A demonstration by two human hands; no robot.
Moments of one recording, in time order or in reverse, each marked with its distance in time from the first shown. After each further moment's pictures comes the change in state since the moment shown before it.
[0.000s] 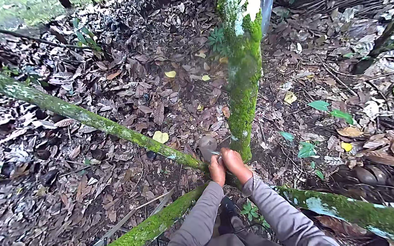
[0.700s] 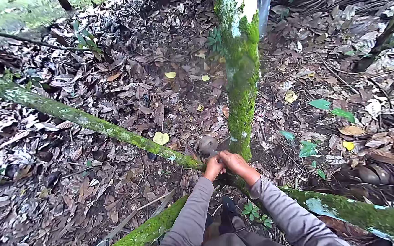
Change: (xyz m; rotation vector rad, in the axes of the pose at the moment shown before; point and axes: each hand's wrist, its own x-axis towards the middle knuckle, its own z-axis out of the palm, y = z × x) left_hand 0.031 0.001 -0.030 -0.298 -0.595 -0.217; right_hand 0.004 0.040 0.015 0.049 0.031 -0.402
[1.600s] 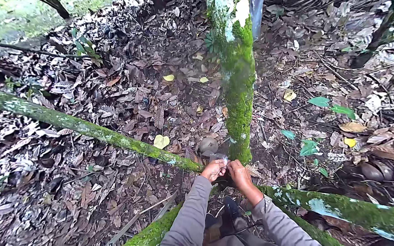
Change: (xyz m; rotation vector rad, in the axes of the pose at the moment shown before) left_hand 0.008 0.012 -0.009 -0.191 -0.155 -0.339; right_hand -0.041 -0.011 0.039 0.159 0.326 0.345
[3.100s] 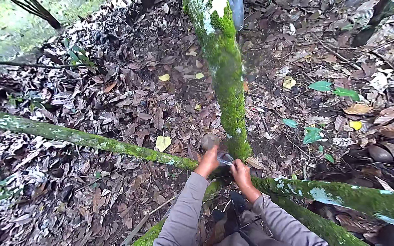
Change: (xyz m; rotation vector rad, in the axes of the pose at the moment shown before) left_hand -0.036 0.062 0.006 1.263 0.138 0.205; right_hand -0.013 0.011 0.030 0.273 0.124 0.239
